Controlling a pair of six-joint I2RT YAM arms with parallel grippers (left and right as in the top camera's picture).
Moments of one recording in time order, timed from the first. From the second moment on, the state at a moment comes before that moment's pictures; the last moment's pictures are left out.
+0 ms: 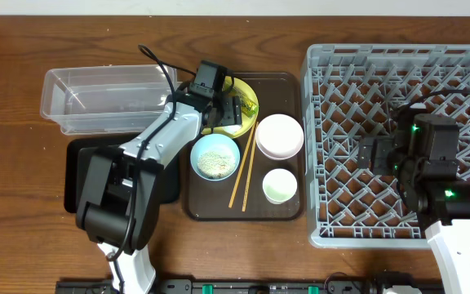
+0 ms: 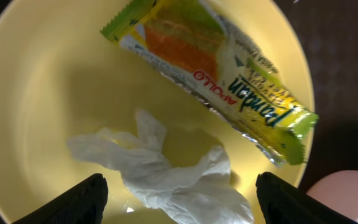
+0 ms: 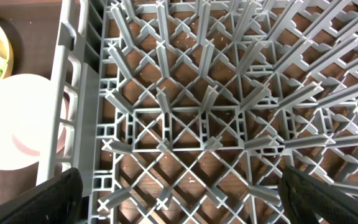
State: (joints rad) left arm -0.35 1.94 1.29 -0.44 0.07 -0.44; right arm 0.02 1.04 0.89 -0.69 0.02 0.07
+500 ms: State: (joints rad) left arm -0.35 2.01 1.29 -0.44 0.07 -0.45; right arm 0.02 1.04 0.89 -0.69 0.02 0.07
